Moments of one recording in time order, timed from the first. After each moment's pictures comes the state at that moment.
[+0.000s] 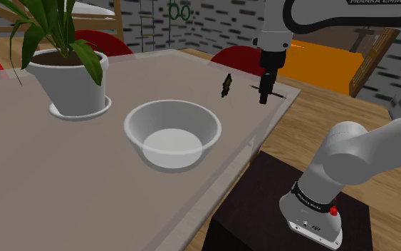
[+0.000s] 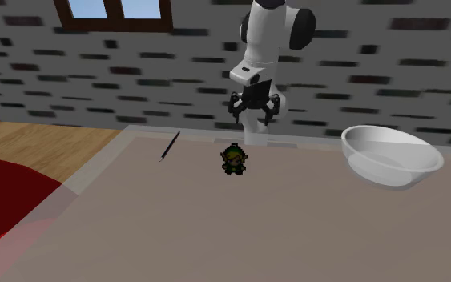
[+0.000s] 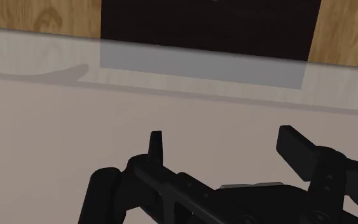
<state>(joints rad) -0.02 -0.77 0.00 -2.45 -0.07 1.52 -0.15</state>
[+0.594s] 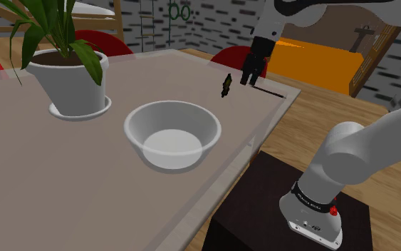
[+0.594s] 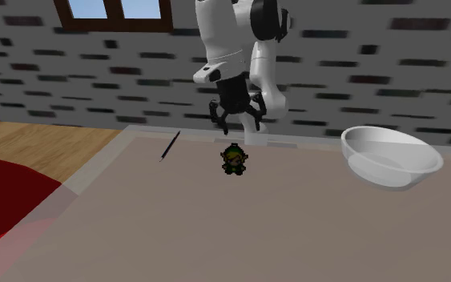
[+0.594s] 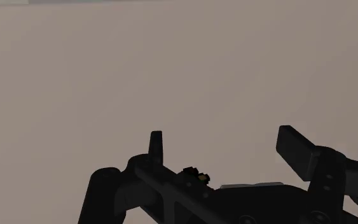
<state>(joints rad) -0.04 -0.59 -0.20 -2.32 0.13 1.70 -0.19</state>
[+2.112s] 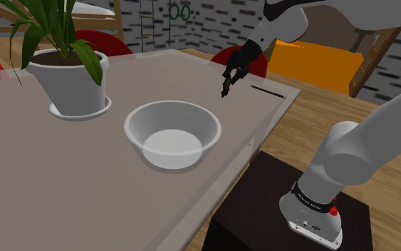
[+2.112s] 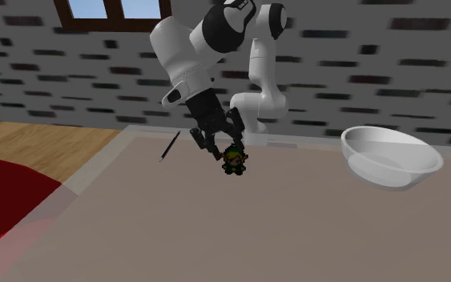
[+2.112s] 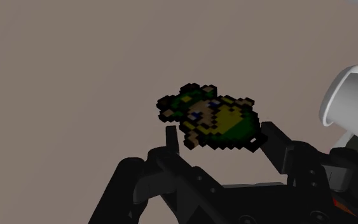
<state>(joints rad) 0.00 -0.40 -0.39 -2.28 0.48 1.92 -0.31</state>
